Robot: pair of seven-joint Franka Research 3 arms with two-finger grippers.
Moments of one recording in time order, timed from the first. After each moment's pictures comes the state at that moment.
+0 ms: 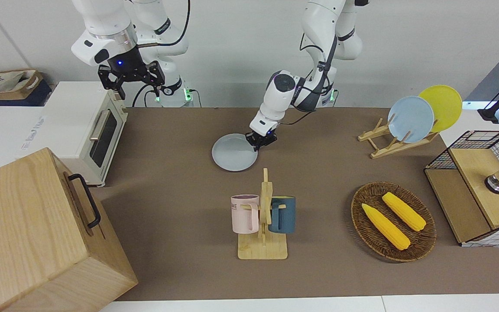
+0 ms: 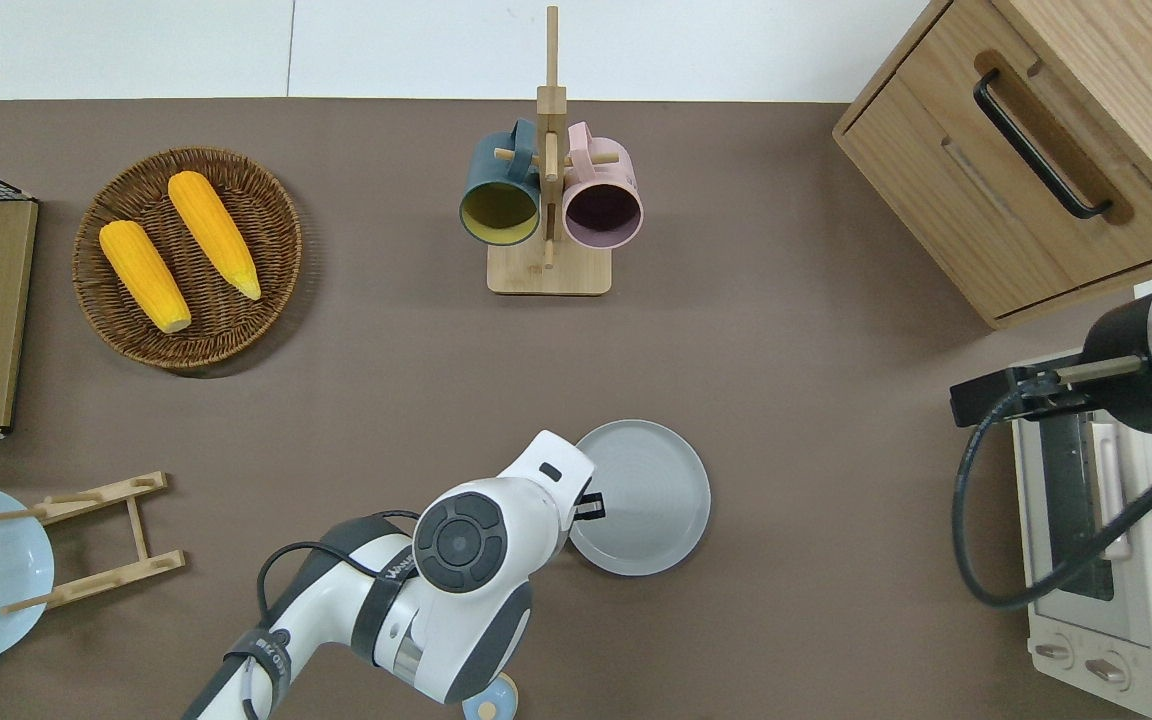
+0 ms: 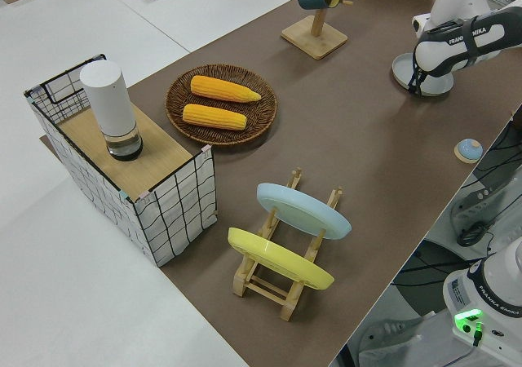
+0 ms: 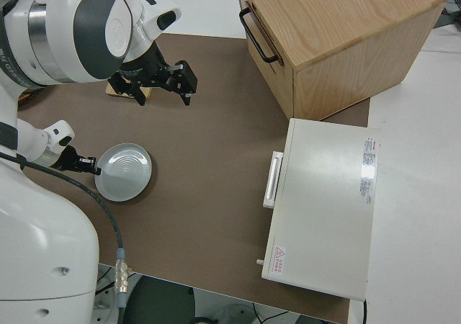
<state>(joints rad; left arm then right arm) -0.37 0.16 -0.34 -2.28 -0.21 2.57 -0.65 0.03 0.00 0.09 -1.47 0.00 1.39 0.03</state>
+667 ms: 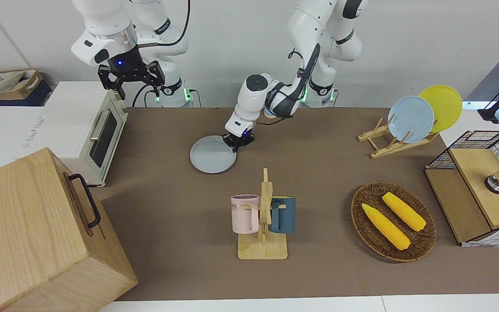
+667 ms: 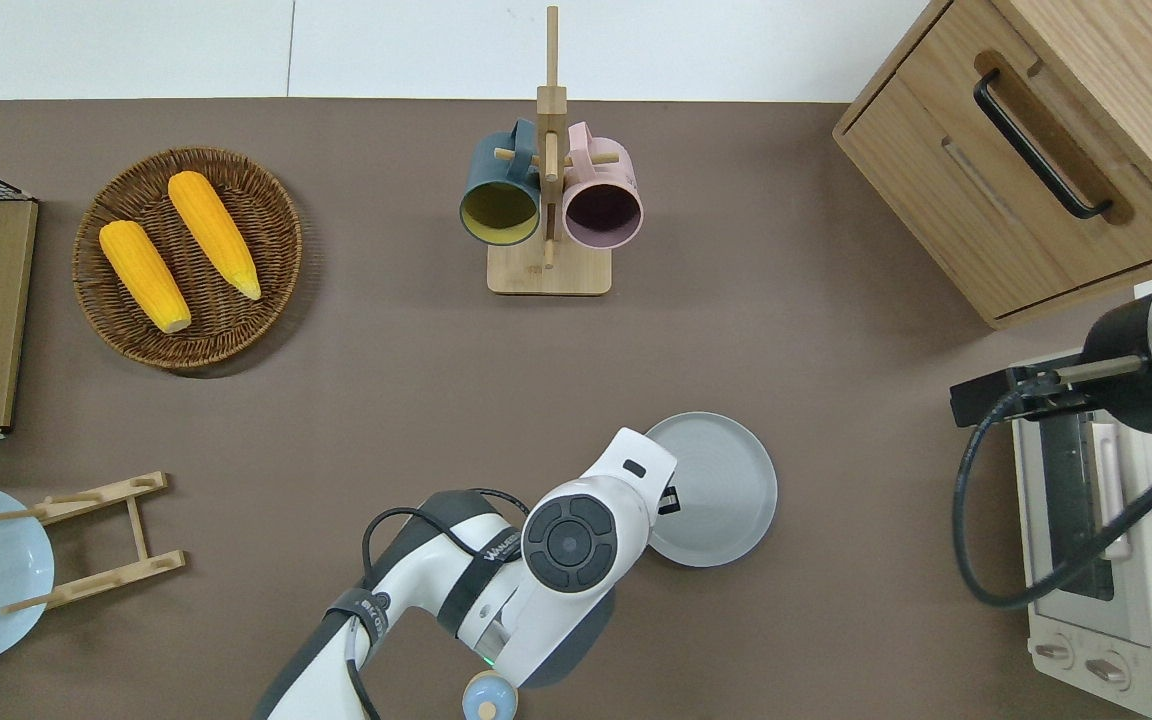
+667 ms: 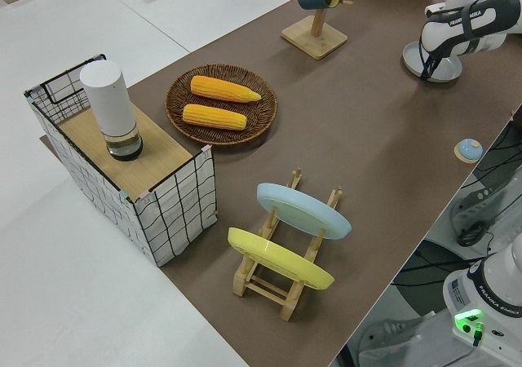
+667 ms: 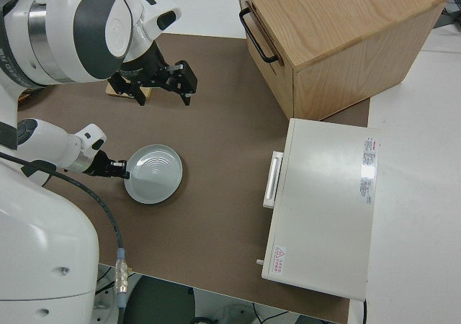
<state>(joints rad) -0.48 0.30 -0.34 -2.10 -0.10 2.57 -0.90 0.03 0.00 0.09 -1.47 0.00 1.39 0.03</state>
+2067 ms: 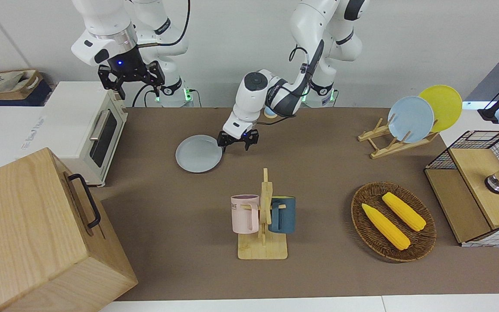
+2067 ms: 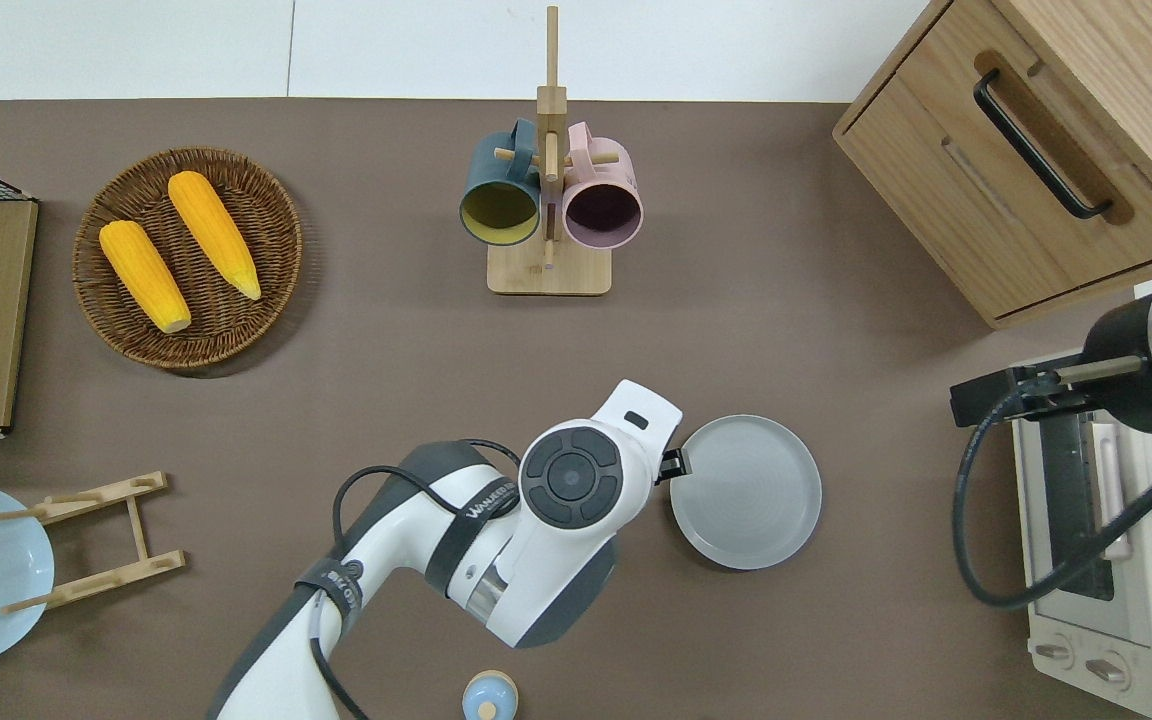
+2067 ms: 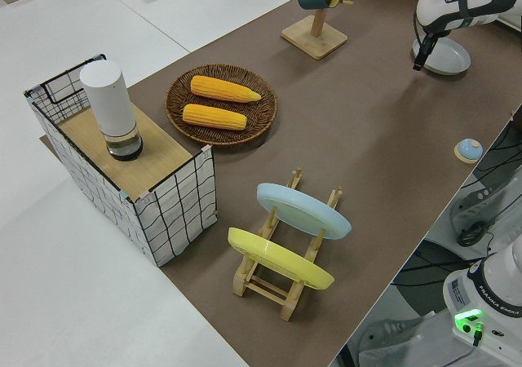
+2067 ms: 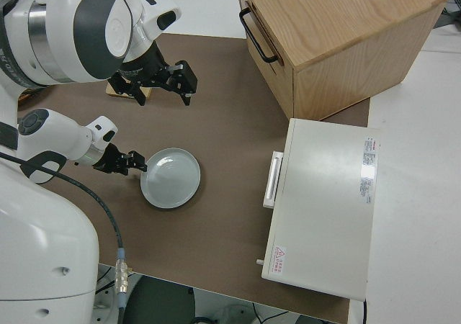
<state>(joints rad) -0.44 0.29 -0.32 -1.95 -0.10 2.35 -0.85 0.03 0.00 0.09 -1.47 0.00 1.39 0.03</state>
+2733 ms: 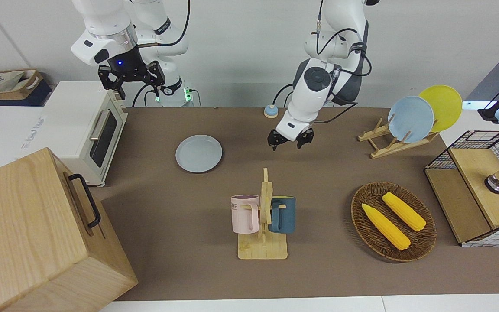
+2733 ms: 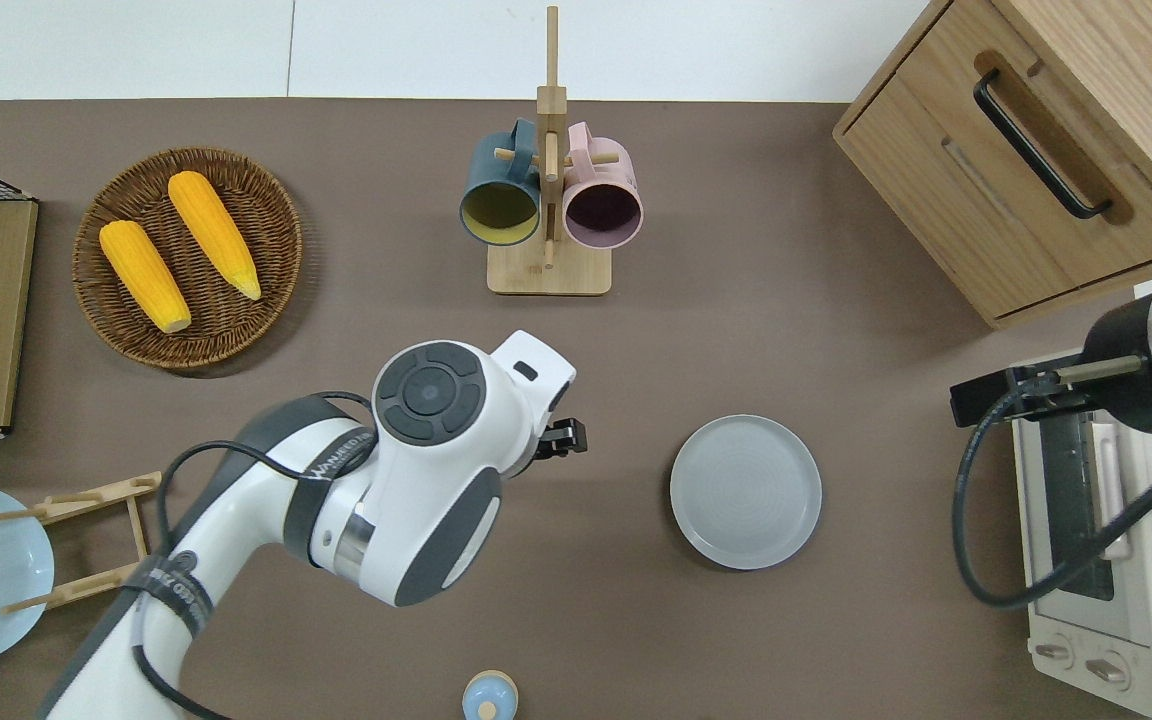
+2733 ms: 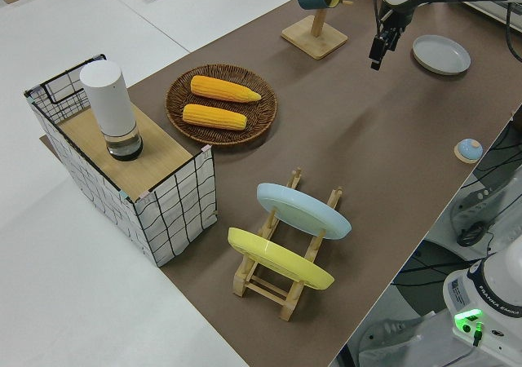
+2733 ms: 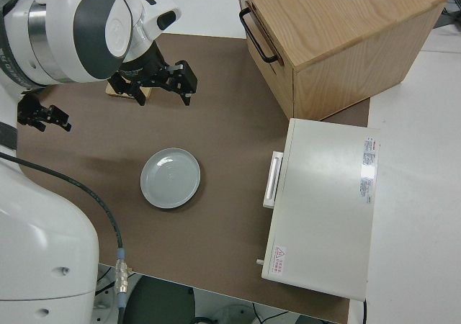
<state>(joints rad) -0.13 0.11 -0.31 -1.95 -0.09 2.01 -0.46 0.03 0.00 0.09 -1.47 0.00 1.39 0.03</state>
